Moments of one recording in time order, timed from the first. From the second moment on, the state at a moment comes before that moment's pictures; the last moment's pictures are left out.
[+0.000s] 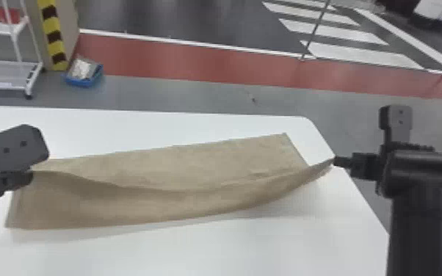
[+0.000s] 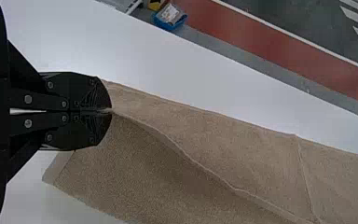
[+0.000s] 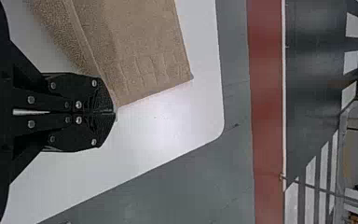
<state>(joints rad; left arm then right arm) -0.01 0.44 -0.30 -2.15 -0.99 0.82 -1.11 -0.18 -0.19 -0.39 -2.01 0.49 1.36 0.66</state>
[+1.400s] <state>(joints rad) -0.21 0.40 -0.25 -1.81 -0.93 0.79 -1.11 -0.61 -0.18 -0.34 -1.51 0.54 1.40 0.62</state>
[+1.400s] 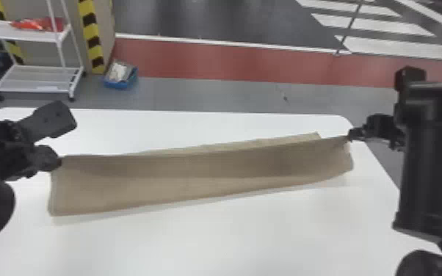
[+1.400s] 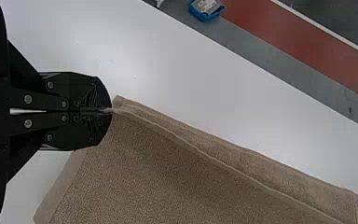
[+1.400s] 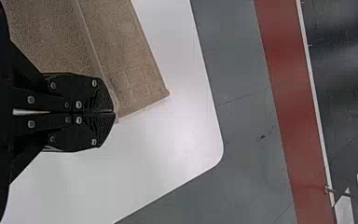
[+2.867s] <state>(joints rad) -0.25 0.39 -0.31 -1.73 -0.96 0.78 -1.10 -0.76 -0.15 -0.19 -1.23 0.76 1.23 0.64</state>
